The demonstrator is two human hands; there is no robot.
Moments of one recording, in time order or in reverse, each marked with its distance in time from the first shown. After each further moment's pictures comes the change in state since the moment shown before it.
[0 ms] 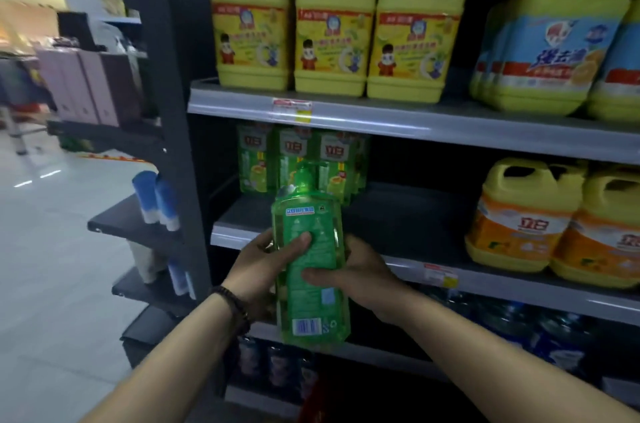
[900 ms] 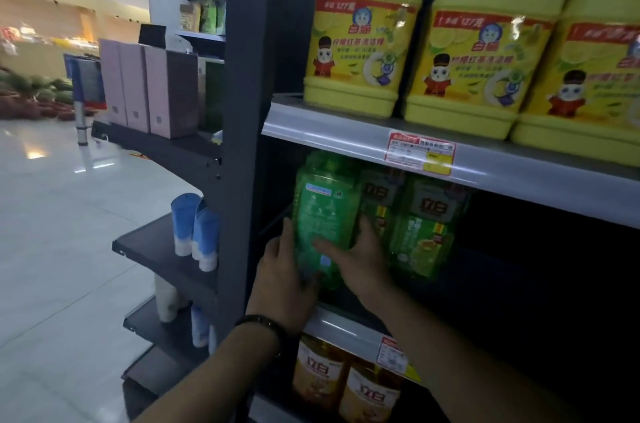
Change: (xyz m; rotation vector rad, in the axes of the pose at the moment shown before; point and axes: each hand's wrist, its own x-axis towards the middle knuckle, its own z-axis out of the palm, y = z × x) left_hand 0.165 -0.015 -0.124 0.912 0.485 0.460; right_hand 0.268 -0.001 0.086 0.131 0.287 -0.273
